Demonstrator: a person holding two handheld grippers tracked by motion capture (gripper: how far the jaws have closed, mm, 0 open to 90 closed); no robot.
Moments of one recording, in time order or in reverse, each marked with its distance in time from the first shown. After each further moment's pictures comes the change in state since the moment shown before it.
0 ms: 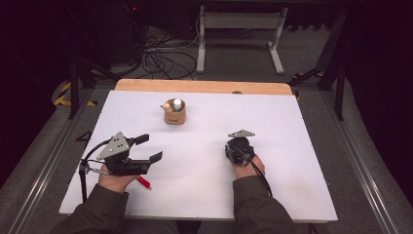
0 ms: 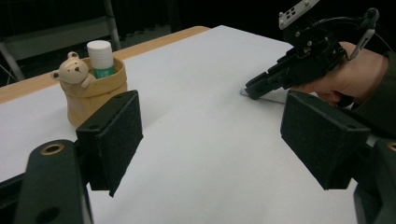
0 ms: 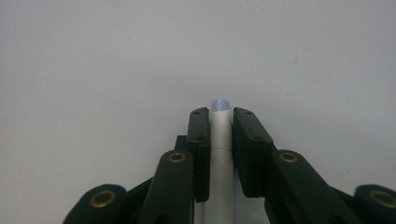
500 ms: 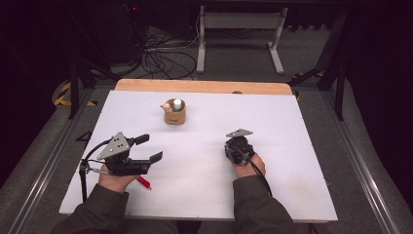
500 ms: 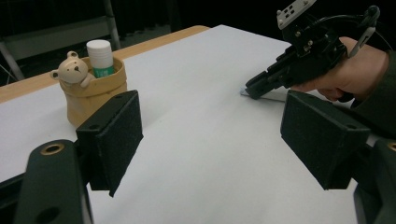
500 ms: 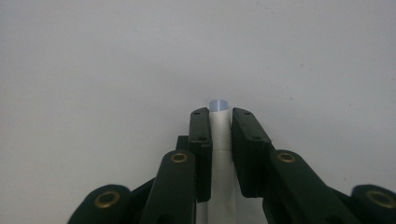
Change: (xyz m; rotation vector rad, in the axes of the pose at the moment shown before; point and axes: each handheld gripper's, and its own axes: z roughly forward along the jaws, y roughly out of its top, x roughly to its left) left arm 0.000 0.000 0.000 0.005 -0.002 0.000; right arm 0.002 0.004 -0.002 0.020 0.012 -0.067
